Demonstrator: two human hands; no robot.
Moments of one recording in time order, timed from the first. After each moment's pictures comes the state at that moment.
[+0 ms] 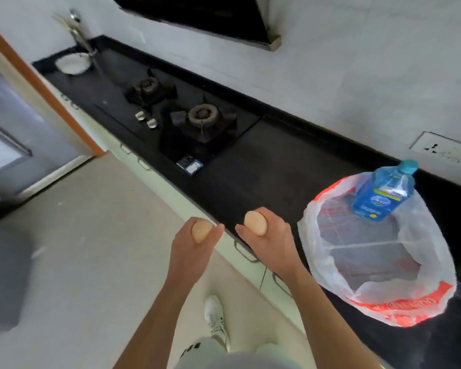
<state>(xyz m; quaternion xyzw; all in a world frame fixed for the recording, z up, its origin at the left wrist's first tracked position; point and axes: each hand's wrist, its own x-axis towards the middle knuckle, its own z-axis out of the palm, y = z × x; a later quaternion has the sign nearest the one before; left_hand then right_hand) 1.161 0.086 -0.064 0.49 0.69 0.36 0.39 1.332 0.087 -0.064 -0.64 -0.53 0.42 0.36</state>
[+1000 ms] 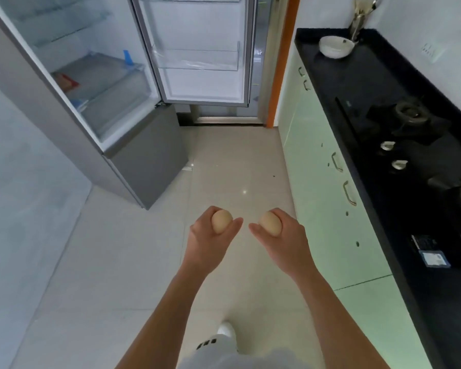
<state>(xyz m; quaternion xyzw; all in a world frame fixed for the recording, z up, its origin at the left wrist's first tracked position) 0.709 0.050 -0.071 0.26 0.81 0.49 0.22 0.836 0.163 -0.073 -0.40 -0.76 0.46 0.21</state>
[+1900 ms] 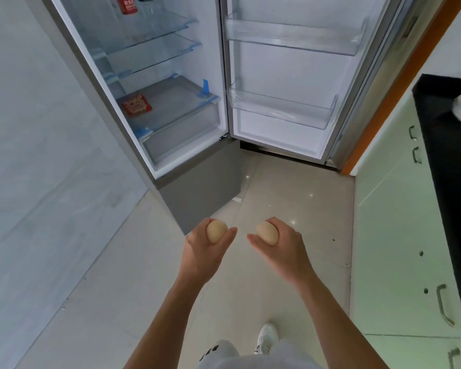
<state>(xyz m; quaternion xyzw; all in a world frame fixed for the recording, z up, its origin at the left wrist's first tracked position) 0.463 0.188 -0.064 0.09 0.86 0.49 0.09 0.537 0.351 -0.080 -0.21 -0.84 0.48 0.12</state>
